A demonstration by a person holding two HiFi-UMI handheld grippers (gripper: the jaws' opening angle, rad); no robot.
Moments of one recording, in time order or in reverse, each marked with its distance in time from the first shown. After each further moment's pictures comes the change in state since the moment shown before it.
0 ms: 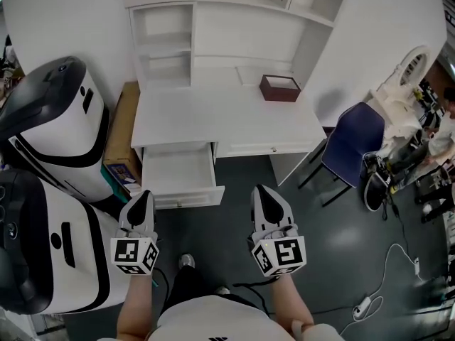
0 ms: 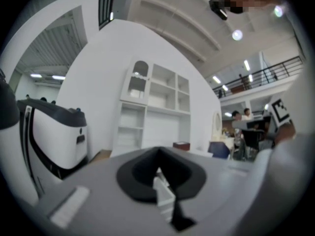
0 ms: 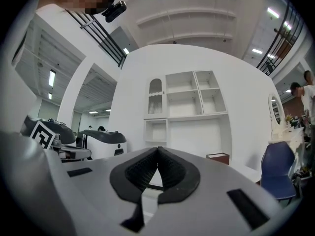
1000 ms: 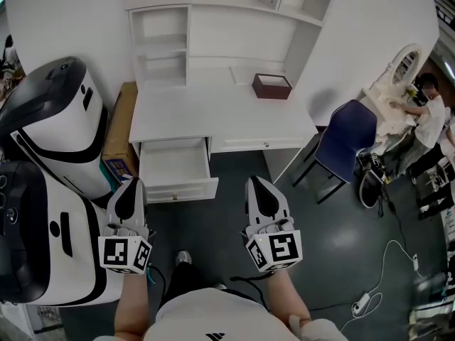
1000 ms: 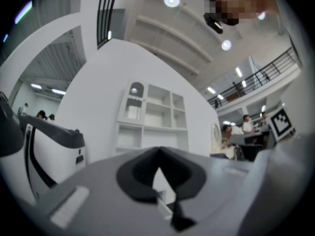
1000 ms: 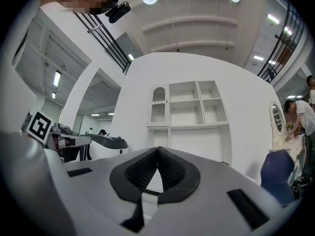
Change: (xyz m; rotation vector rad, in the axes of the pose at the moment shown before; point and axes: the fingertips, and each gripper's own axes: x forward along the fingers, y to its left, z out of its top) left arm -0.045 -0.025 0.077 0.053 -0.194 -0.005; right arm -0.033 0.017 0.037 -0.041 -0.073 0.012
